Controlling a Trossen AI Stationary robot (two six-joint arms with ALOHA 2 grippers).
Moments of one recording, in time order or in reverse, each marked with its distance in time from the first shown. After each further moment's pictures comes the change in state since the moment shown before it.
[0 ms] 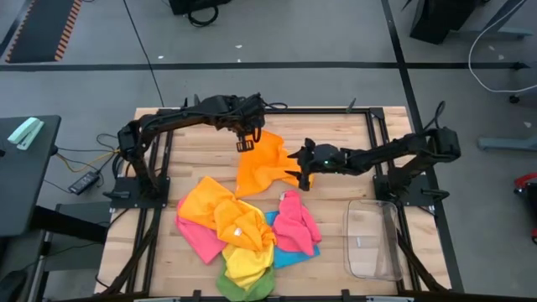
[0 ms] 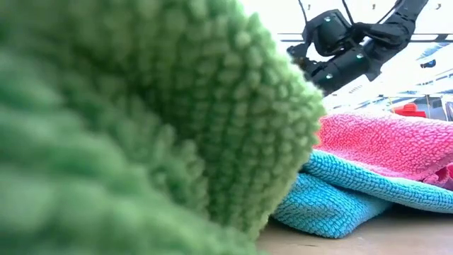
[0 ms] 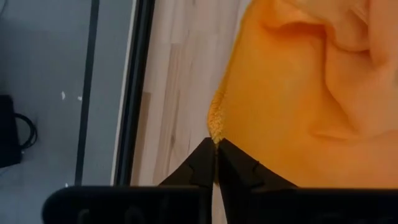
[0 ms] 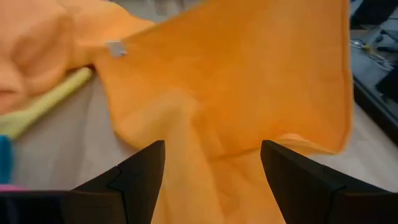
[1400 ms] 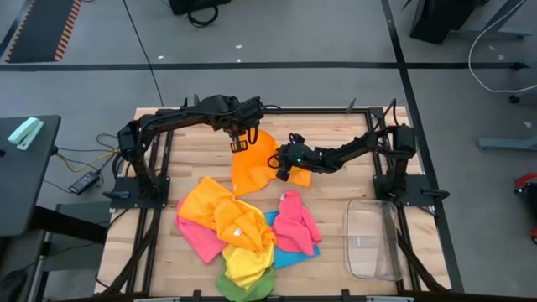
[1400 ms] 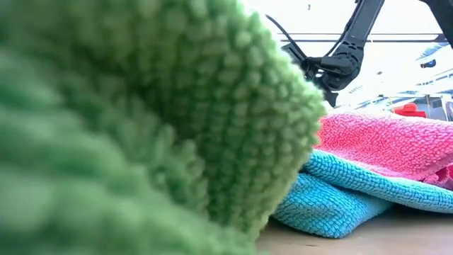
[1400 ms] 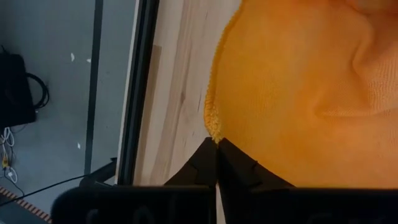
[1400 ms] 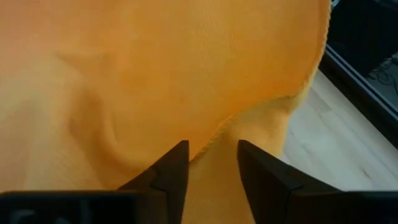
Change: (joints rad) left arm 0.000 0.002 0.001 -0.126 -0.089 -0.076; right arm -0.066 0.385 0.222 0.061 0.221 0.056
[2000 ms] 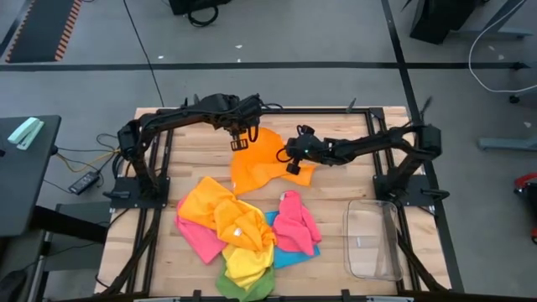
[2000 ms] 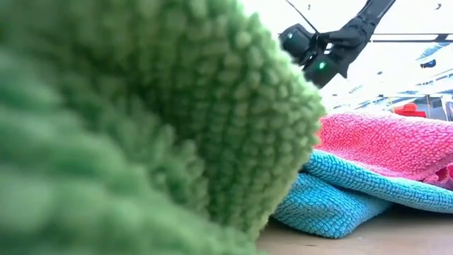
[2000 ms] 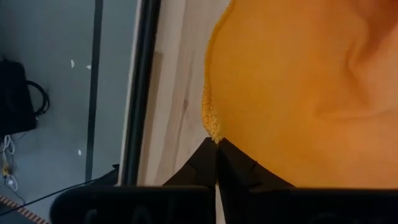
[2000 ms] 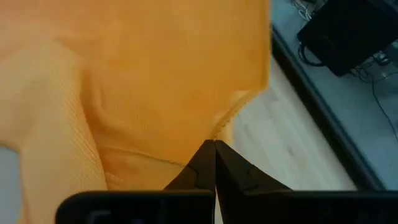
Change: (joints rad) left arm 0.018 0.001 -0.015 0.044 0.021 0.057; right arm -0.027 -0.246 -0.001 -0.326 0.001 -0.096
